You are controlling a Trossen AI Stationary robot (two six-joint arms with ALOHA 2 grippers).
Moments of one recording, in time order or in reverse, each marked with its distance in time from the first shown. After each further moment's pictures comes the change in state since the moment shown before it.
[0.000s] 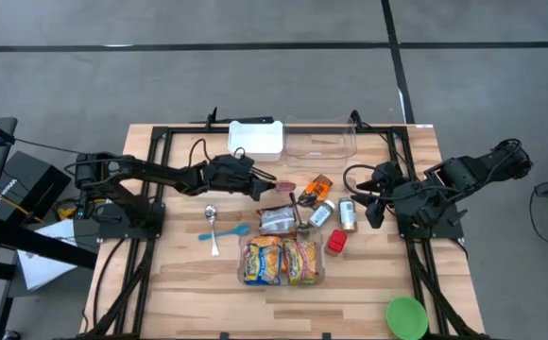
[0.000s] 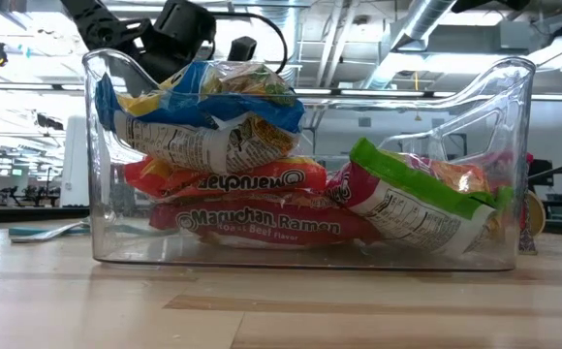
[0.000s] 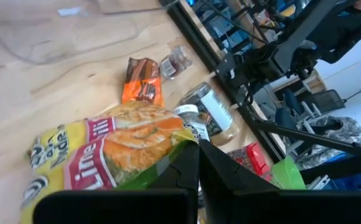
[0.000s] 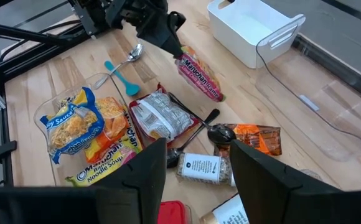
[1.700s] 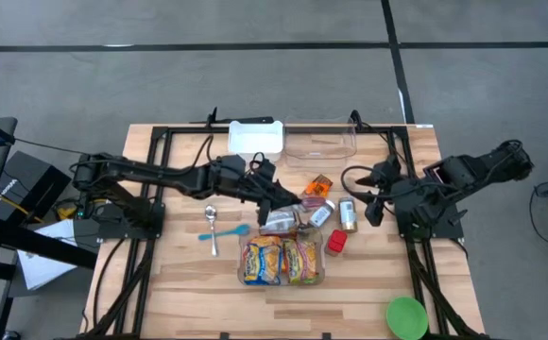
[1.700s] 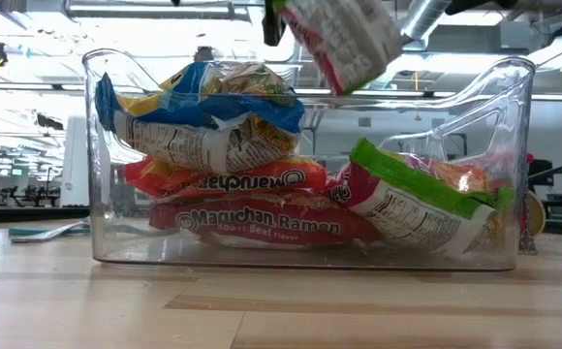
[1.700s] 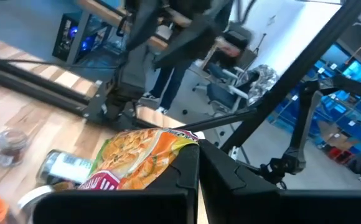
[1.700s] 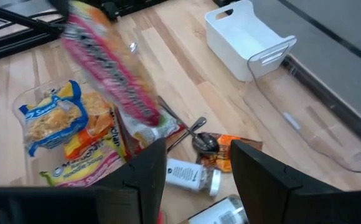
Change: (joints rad) left arm -0.229 0.000 0.434 -0.181 0.065 0.319; right arm -0.042 0.000 0.000 0.011 0.010 -0.163
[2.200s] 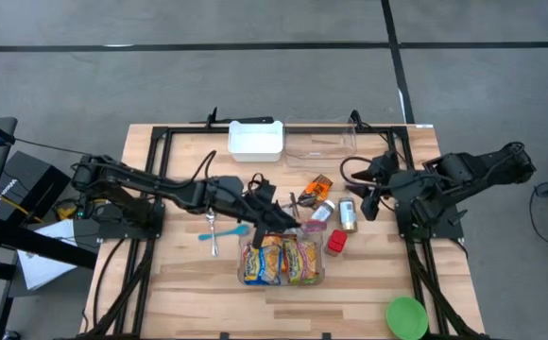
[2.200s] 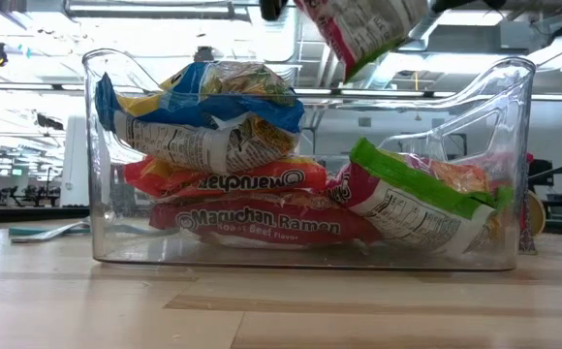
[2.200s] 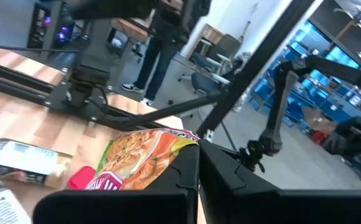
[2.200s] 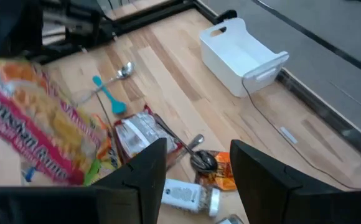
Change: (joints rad) left arm -0.148 0.000 0.006 -0.006 -0.071 0.003; right arm -0.059 0.000 0.000 0.096 -0.006 -0.046
